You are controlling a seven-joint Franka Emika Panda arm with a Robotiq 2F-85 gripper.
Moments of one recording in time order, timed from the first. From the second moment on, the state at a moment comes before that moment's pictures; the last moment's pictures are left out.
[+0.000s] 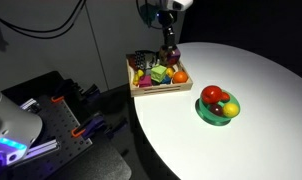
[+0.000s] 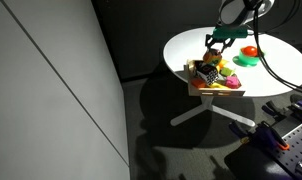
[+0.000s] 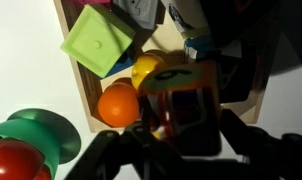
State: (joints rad) arm 0.09 0.41 -0.15 -2.09 -0.07 2.63 0.68
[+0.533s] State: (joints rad) arm 0.06 0.25 -0.10 -2.14 0.08 2.57 0.54
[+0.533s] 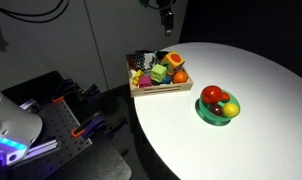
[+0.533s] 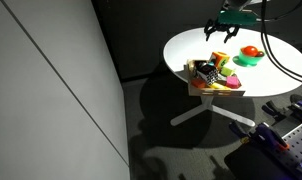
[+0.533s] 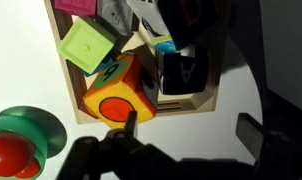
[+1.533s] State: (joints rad) arm -0.02 -0.03 -0.09 -2.21 0.08 2.16 0.41
